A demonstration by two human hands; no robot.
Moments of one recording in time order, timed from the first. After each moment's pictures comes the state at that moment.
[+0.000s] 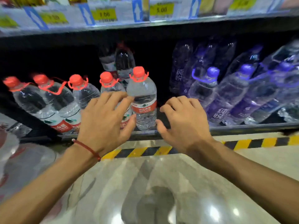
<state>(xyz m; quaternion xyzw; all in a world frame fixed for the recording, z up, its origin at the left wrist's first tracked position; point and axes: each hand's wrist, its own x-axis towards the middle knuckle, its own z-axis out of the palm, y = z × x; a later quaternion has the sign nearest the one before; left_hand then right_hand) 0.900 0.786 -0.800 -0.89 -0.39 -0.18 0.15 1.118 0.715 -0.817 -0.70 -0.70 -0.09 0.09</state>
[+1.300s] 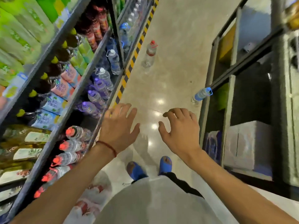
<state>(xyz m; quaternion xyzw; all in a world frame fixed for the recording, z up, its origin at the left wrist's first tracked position) 0.966 0.579 -0.268 -0.99 0.14 0.03 -0.05 0.954 0.358 -0.256 -0.99 -0.07 -0.06 0.09</state>
